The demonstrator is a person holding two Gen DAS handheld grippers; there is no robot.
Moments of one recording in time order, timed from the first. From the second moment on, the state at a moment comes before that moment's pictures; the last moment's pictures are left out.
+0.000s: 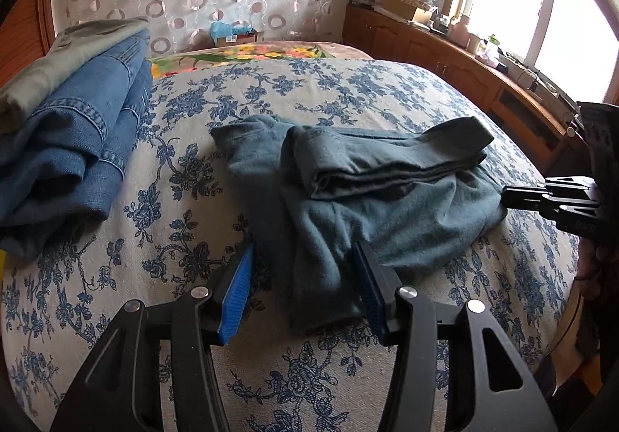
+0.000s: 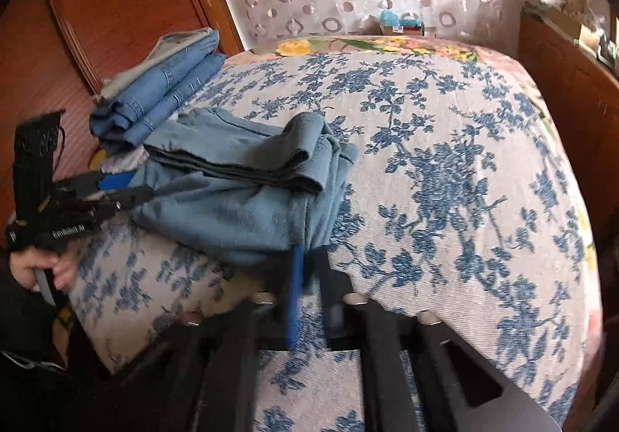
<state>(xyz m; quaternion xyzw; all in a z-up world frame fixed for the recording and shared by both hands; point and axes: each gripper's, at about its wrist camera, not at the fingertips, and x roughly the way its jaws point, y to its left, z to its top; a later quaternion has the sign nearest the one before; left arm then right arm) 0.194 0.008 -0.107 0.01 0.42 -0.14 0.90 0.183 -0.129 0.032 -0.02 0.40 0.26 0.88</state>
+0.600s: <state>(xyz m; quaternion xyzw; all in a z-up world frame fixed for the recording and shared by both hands) 0.228 -0.005 -0.092 0.05 0.42 -0.14 0.89 0.207 -0.112 0.038 -0.06 0.39 0.26 0.88</state>
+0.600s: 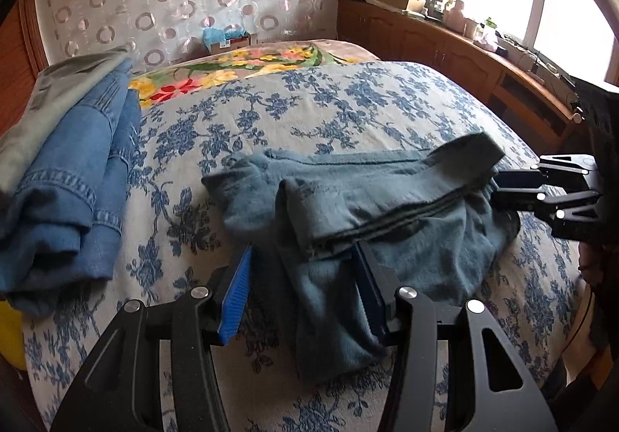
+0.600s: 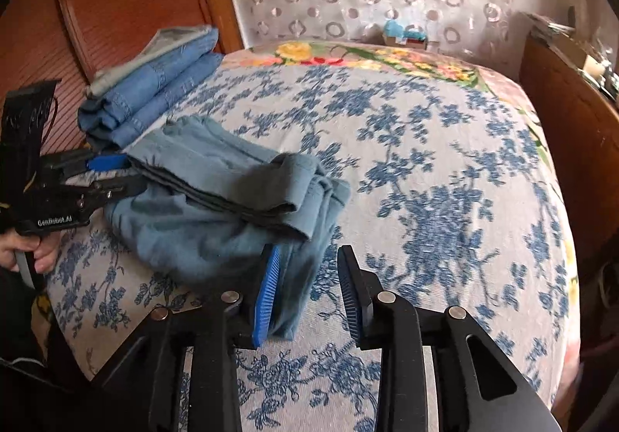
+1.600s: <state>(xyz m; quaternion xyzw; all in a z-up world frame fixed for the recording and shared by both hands) 0.264 -0.006 -0.088 0.03 0.40 -0.16 0.90 0.292 -0.083 0.035 -0.05 0.38 0.25 0.89</state>
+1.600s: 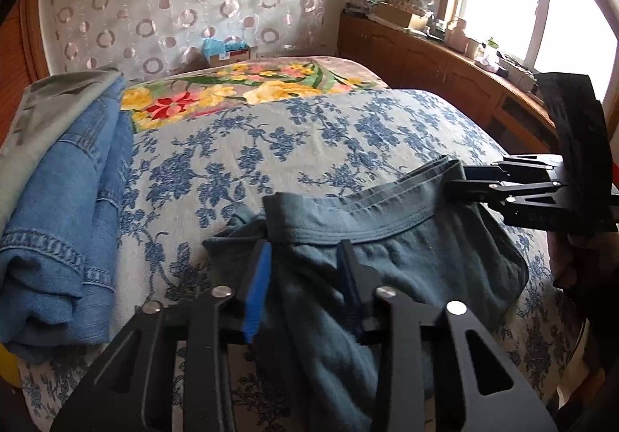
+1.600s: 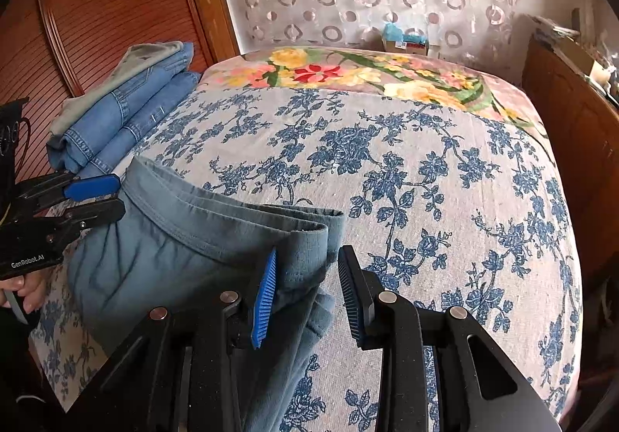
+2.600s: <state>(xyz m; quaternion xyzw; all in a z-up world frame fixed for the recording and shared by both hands) 0.202 0.014 -0.100 0.01 0.42 -0.14 0.90 0.188 -0.122 0.032 -0.01 0.39 0.26 0.88</state>
